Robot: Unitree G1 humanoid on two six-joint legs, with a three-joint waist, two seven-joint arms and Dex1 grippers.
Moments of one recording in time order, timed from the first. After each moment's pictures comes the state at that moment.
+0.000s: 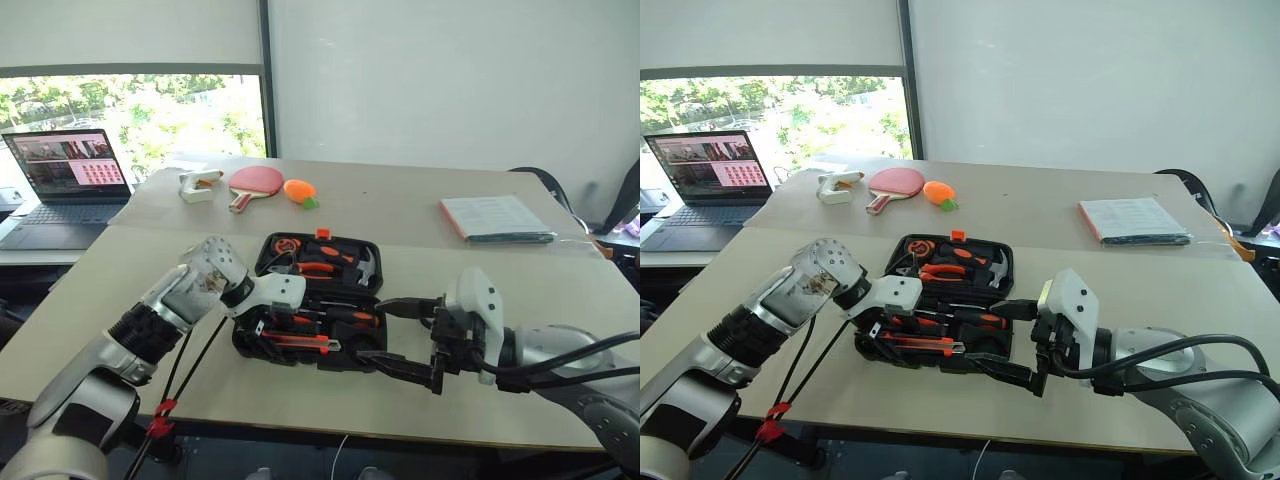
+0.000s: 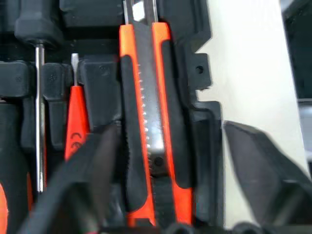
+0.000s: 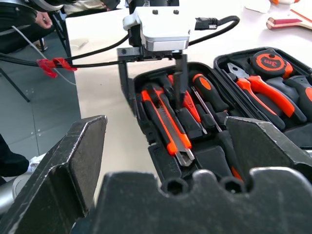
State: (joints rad) left arm -0.92 0.73 -0.57 0.09 0.02 0.51 -1.60; right arm -0.21 -0.87 -0.10 -0.78 0.93 0.80 0.61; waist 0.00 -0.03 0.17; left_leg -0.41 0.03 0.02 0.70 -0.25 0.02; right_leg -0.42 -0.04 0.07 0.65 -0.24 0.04
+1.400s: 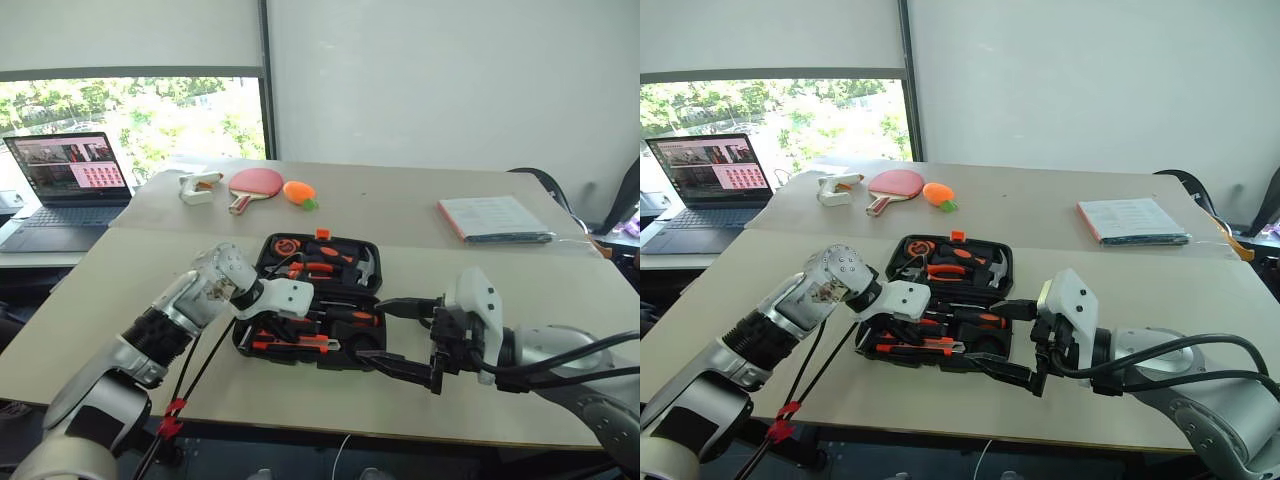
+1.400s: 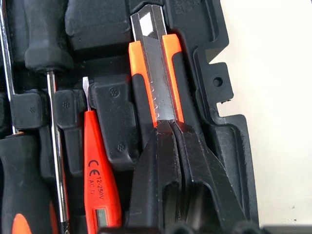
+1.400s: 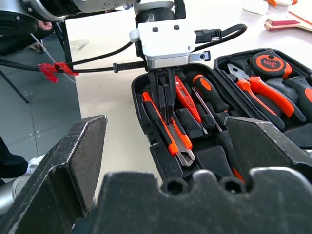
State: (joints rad) left arm -0.89 0.66 -0.57 0.17 0.11 0.31 -1.51; right arm -0.21 -0.87 -0.10 -0.78 0.93 0.80 0.60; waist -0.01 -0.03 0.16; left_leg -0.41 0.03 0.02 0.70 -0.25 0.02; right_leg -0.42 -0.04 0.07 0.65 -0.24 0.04
